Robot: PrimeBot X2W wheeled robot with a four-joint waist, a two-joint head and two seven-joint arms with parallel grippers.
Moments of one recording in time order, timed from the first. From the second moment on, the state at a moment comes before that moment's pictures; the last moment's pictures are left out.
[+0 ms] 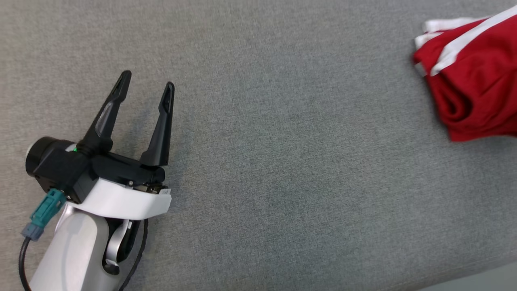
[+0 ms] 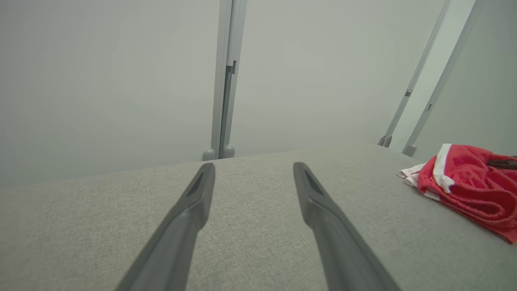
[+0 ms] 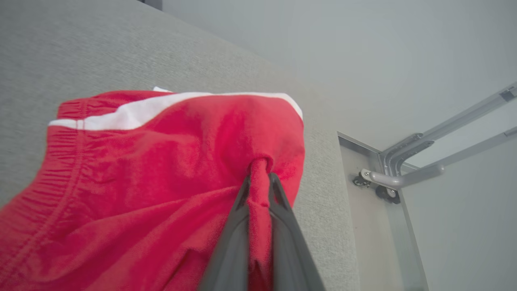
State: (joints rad) left arm -0.32 0.26 -0.25 -0.12 -0.34 0.01 -0.17; right arm -0.73 -0.72 0.49 0.58 0.48 0.13 -0.11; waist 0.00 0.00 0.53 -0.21
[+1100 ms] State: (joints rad) left arm -0.30 0.28 -0.25 -0.09 -0.36 0.03 -0.18; right arm -0.64 -0.45 0.05 0.64 0.41 0.13 -0.26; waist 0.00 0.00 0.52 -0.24
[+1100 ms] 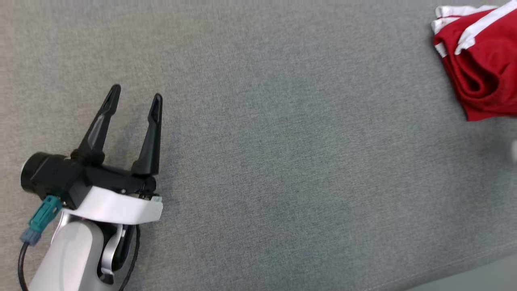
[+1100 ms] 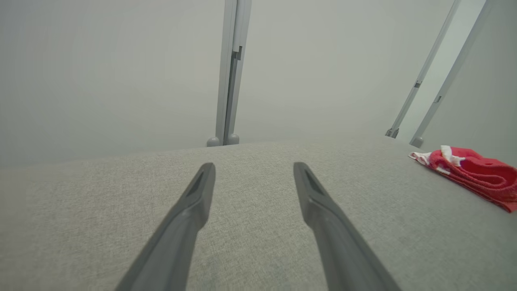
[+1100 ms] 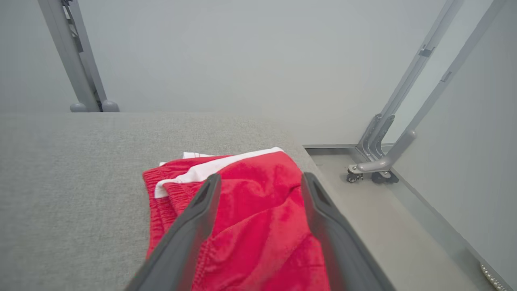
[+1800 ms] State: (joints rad) left arm -0.13 0.23 -0.20 -0.01 -0.44 0.09 -0.24; right arm -0.27 -0.16 0.04 0.27 0.29 0.13 -0.22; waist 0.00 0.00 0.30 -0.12
